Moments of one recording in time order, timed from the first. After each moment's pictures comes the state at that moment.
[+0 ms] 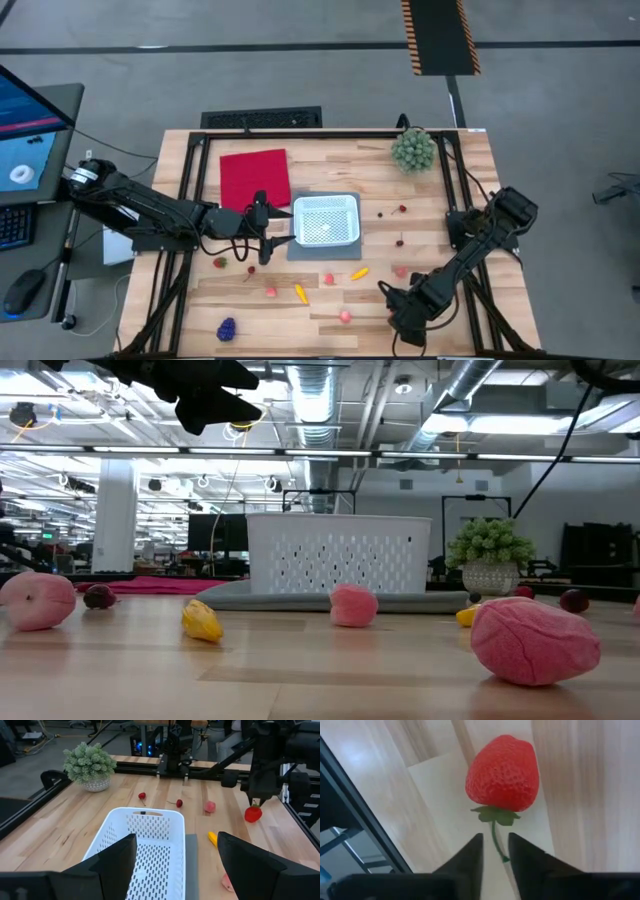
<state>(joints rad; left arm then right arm) -0.30 1.13 0.61 0.23 -0.41 -0.17 0.80 1.79 1.08 -0.75 -0.23 1.06</state>
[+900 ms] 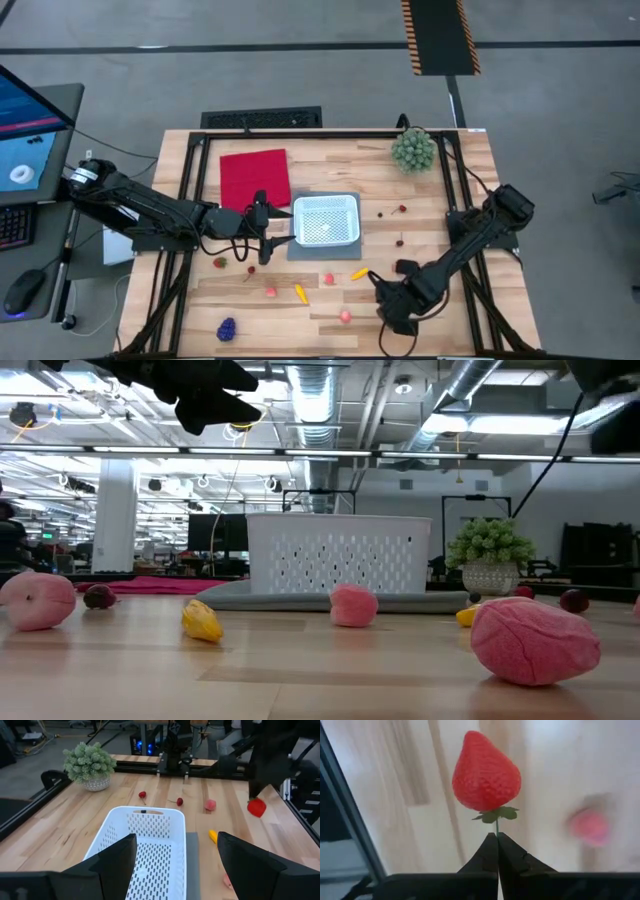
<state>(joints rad) -0.30 1.13 0.61 0.22 -0.41 -0.16 0.71 1.79 1.30 -1.03 -0.02 0.79</state>
